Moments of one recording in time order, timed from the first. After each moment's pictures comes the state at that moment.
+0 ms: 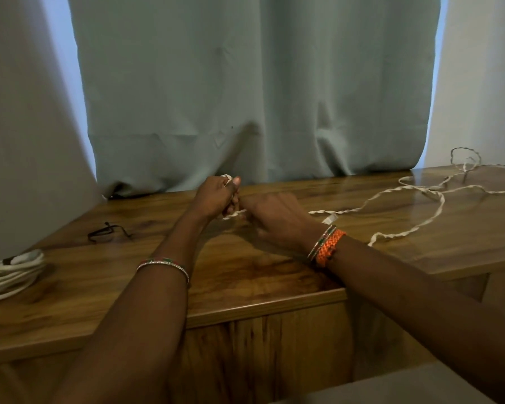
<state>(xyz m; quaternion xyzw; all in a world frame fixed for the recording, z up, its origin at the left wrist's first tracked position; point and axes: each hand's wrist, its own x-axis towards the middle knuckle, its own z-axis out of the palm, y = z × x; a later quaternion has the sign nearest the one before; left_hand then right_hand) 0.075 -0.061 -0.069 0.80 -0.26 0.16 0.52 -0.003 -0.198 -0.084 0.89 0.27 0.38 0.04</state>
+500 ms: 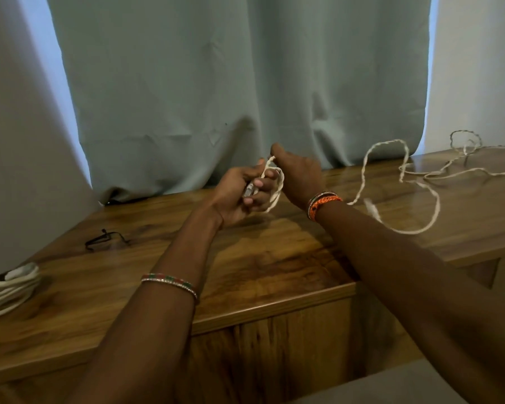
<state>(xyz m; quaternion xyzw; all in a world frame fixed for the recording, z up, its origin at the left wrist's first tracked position) 0.028 -0.089 -0.047 0.57 -0.34 -0.28 0.70 0.069 -0.245 -0.068 0.85 0.09 0.52 -0.04</state>
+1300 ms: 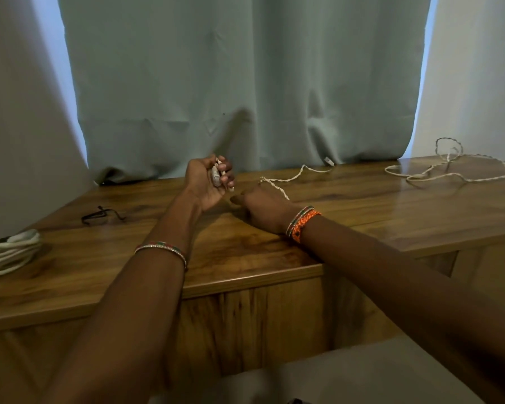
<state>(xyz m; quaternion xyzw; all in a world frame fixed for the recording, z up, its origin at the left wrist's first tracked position) 0.070 -0.069 -0.061 0.44 -0.22 -0.12 0.86 0.032 -0.206 -0.100 0.92 0.24 0.29 0.09</state>
